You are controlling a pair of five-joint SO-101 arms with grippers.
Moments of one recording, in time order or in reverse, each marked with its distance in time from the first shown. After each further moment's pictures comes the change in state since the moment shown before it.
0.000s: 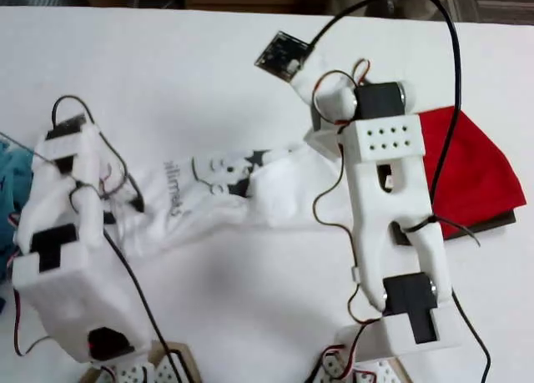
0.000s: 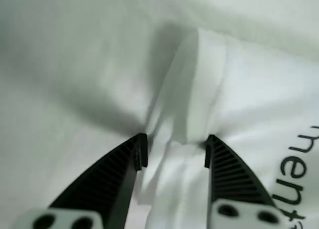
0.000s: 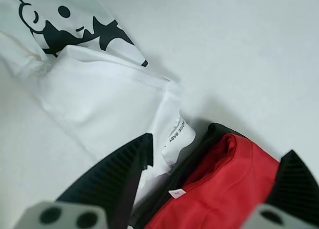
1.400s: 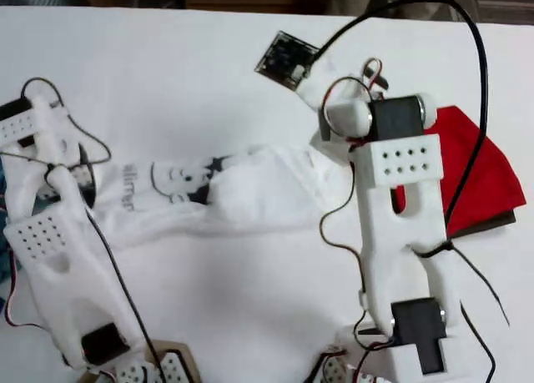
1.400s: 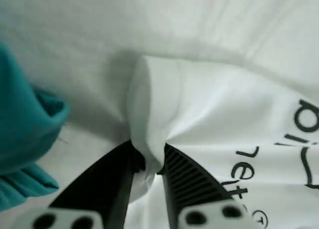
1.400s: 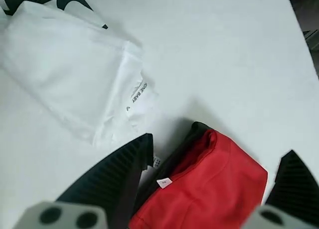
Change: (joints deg) left arm -11.2 32.2 -55.1 26.0 -16.4; right arm 0.0 -8.3 1.0 2.6 3.3
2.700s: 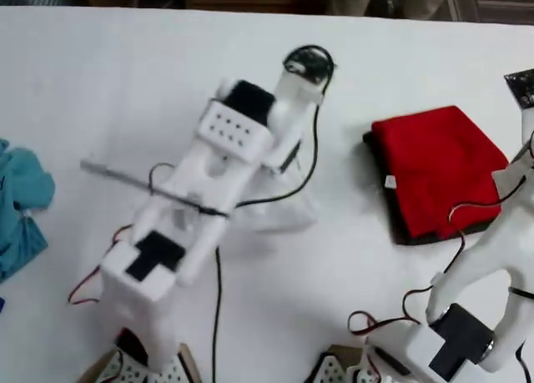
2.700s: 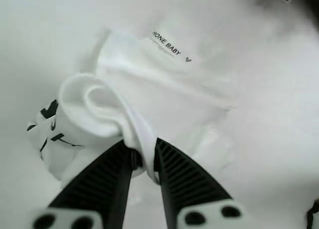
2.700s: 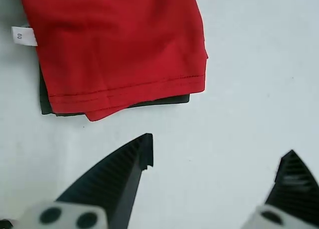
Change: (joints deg) left arm 59.7 -33.7 16.1 -7.8 -0.7; right arm 50.9 -0.2 4.1 -0.1 0.4
